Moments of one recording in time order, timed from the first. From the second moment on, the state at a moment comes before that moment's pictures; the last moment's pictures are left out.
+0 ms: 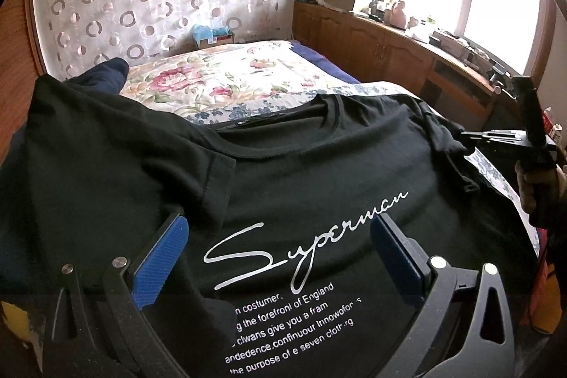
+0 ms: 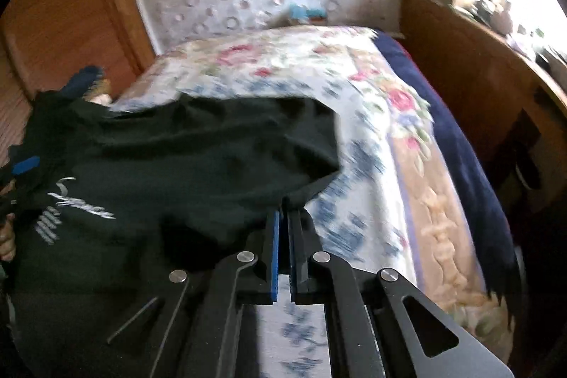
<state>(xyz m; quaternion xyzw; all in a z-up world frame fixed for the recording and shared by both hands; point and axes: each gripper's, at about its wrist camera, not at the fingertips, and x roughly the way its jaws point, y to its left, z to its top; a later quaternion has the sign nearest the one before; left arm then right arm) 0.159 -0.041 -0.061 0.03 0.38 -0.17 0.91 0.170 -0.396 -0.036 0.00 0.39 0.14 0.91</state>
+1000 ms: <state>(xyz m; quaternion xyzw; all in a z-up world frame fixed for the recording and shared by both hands) 0.151 -0.023 -0.049 0.01 0.36 -0.15 0.92 0.171 -0.288 -0.032 -0.05 0.36 0.23 0.90</state>
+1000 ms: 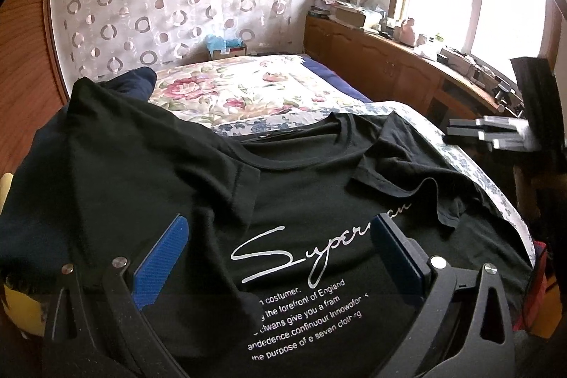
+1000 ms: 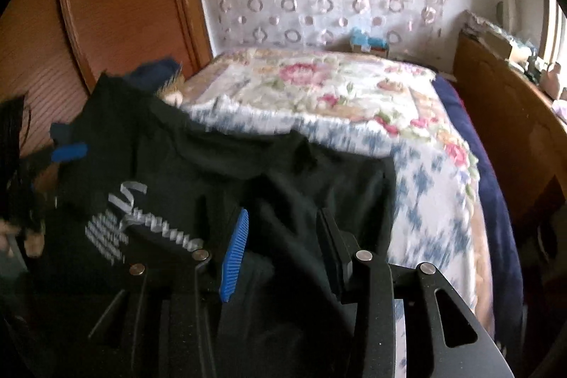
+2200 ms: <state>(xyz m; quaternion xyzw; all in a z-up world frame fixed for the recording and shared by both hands) 0.129 -0.010 -0.045 0.00 0.34 -0.14 0.93 0.101 -0.285 -0.064 -0.10 0.41 0.28 0.86</state>
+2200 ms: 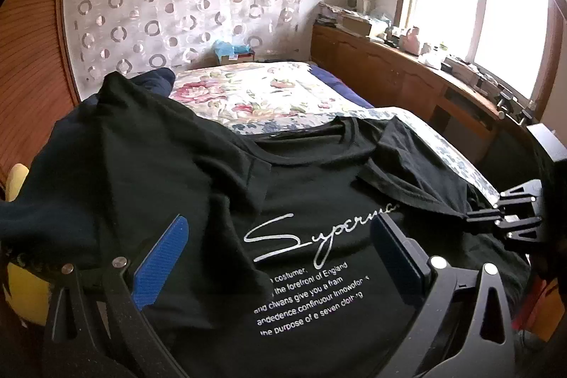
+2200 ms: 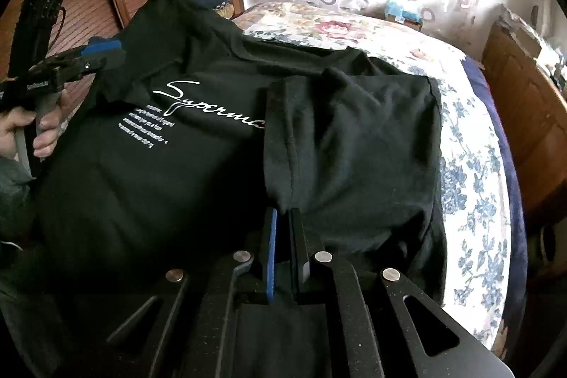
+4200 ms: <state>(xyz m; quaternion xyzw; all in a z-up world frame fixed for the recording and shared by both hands) 0.244 0.084 -0.017 -0.01 0.36 -0.08 0.93 0.289 -0.317 -0.087 -0.07 0.40 0.19 0.90</state>
